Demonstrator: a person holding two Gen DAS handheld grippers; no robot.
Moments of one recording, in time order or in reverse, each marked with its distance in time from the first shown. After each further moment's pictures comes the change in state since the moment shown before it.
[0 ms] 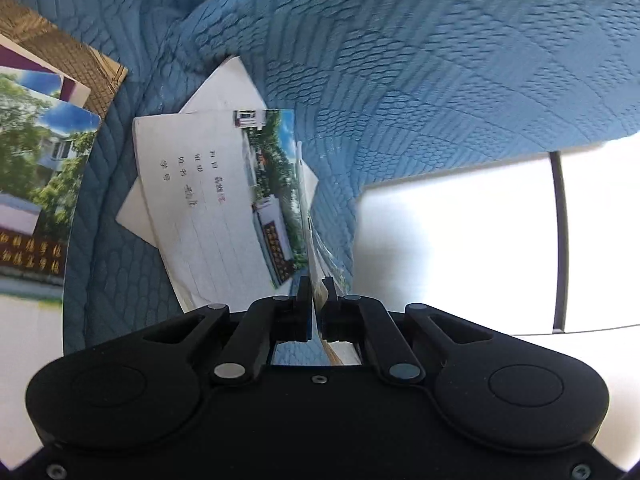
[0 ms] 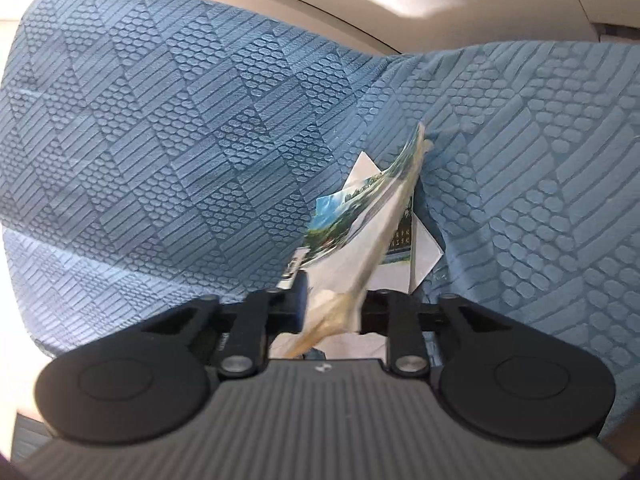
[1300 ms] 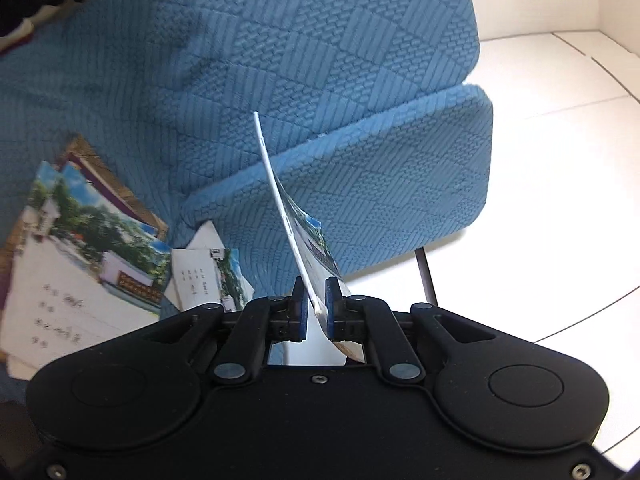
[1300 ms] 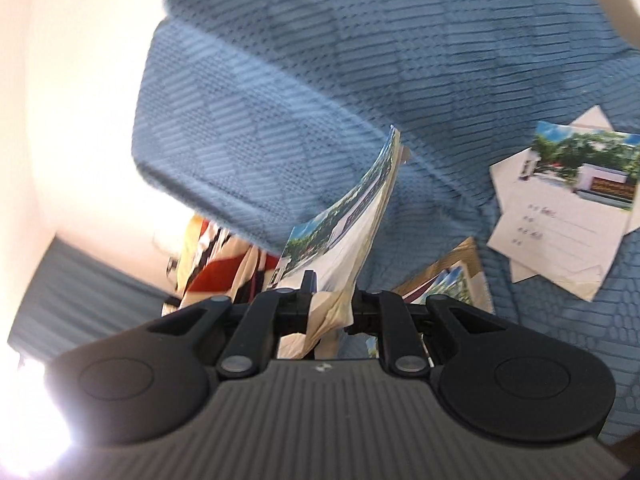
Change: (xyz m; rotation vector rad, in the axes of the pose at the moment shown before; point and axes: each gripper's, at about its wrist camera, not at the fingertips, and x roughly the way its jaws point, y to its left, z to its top) left arm -0.248 0.008 -0.082 0.065 -0.442 -0.207; right arm -0.016 0.188 -0.055 -0.352 0.352 0.251
